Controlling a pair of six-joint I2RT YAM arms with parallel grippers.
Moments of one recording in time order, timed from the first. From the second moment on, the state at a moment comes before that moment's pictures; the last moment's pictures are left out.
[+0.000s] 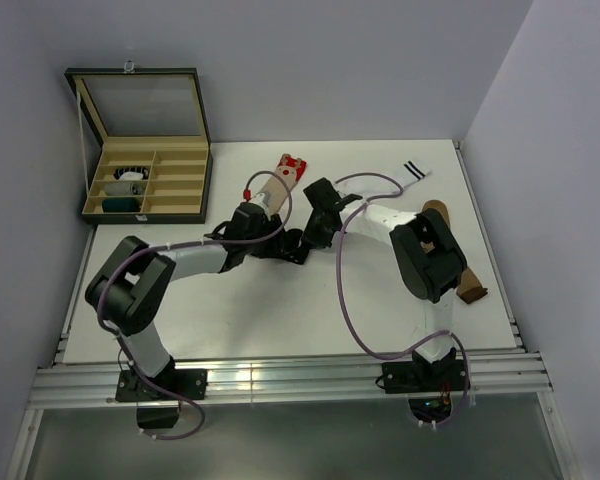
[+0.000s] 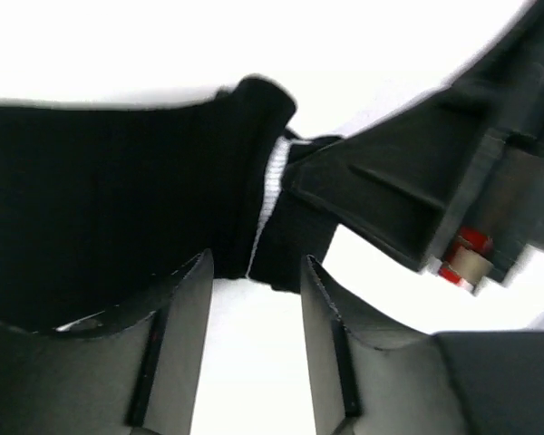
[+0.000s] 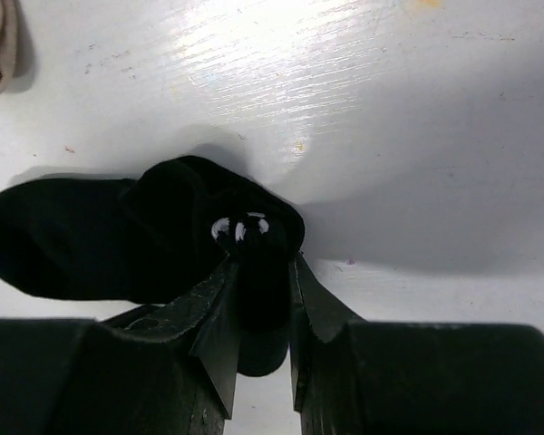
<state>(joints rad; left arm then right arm) -0.59 1.77 0.90 0.20 0.19 -0.74 0.56 1.95 1.30 -0.44 0.01 0.95</state>
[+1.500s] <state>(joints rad) -1.00 1.83 0.91 0.36 -0.51 -0.11 0.55 2.00 1.37 -0.50 -0.07 0.93</state>
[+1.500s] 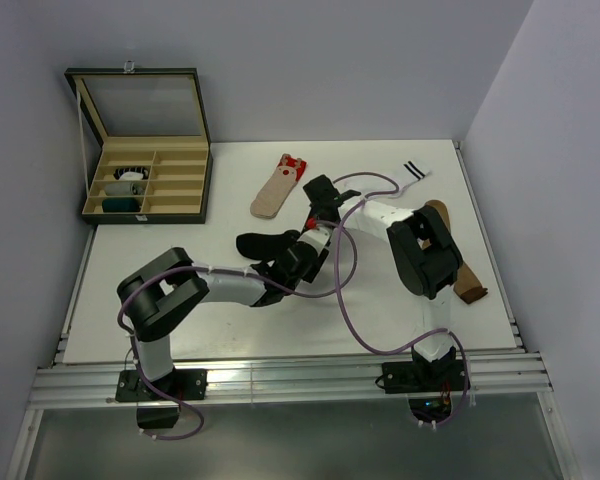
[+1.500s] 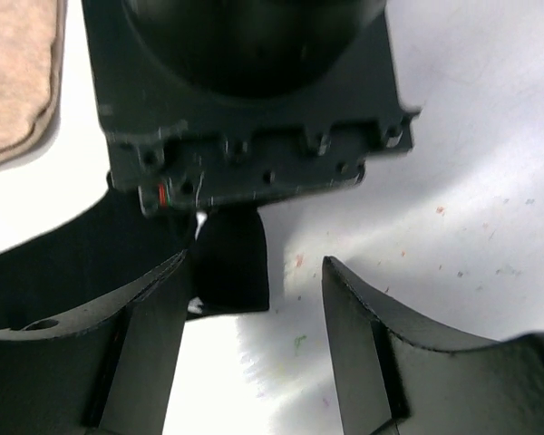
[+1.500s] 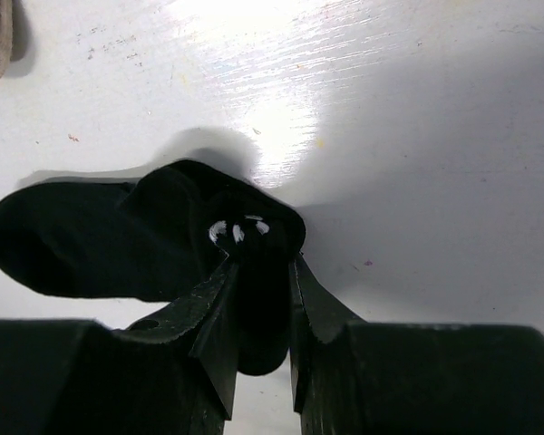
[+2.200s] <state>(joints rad) -1.02 1.95 1.06 0.25 -0.61 -0.14 0.51 2.00 1.37 -0.50 -0.12 0.92</state>
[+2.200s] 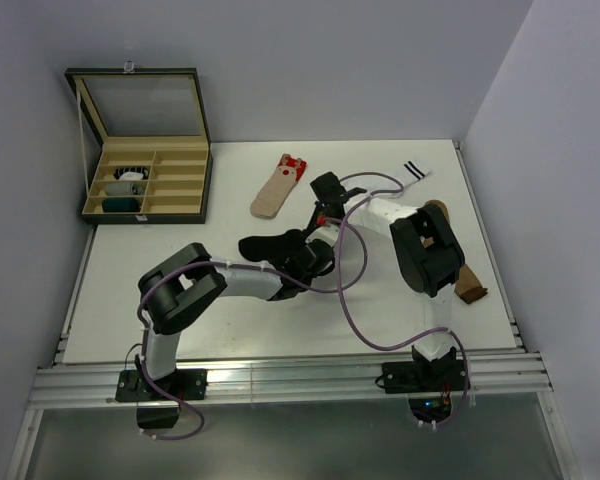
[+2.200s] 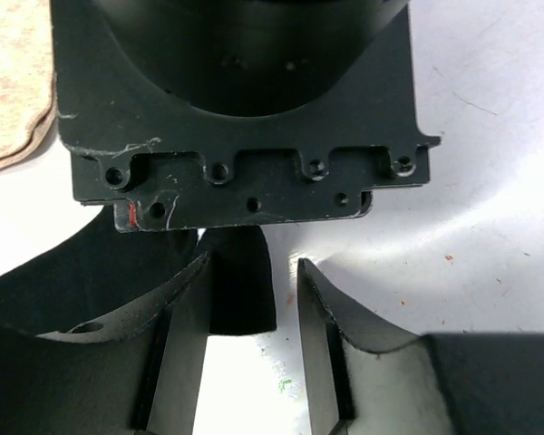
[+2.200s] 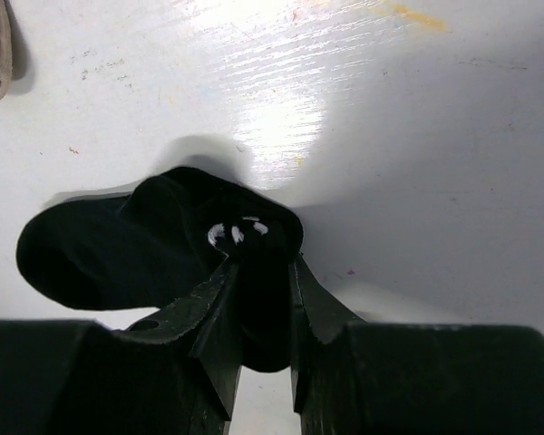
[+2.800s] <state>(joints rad) -1.04 2.01 1.15 0.09 -0.73 -0.21 0.49 2.01 1.36 -0.47 -0.16 0.93</state>
